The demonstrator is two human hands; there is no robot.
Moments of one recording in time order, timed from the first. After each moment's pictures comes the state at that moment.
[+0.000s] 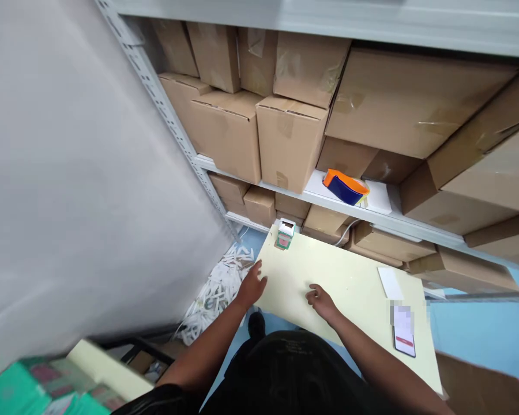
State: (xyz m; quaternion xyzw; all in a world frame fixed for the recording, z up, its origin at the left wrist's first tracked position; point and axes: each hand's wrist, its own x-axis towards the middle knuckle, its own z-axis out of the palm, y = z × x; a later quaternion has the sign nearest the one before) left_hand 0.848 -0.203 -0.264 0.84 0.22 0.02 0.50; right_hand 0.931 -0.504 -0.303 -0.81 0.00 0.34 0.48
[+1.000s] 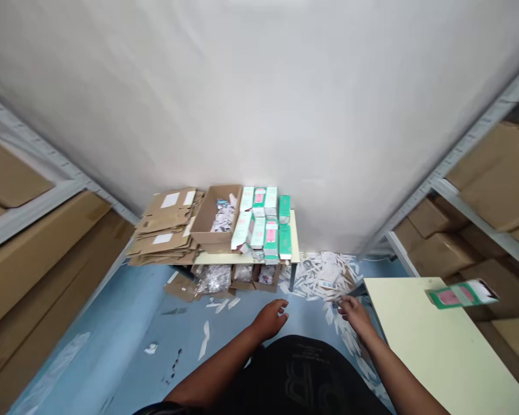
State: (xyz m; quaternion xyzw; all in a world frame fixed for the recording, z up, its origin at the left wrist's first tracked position) left_hand 0.367 -0.431 -0.226 0.67 0.57 0.18 0.44; right_hand 0.701 -0.416 -0.236 -0.71 -0.37 0.50 0.33
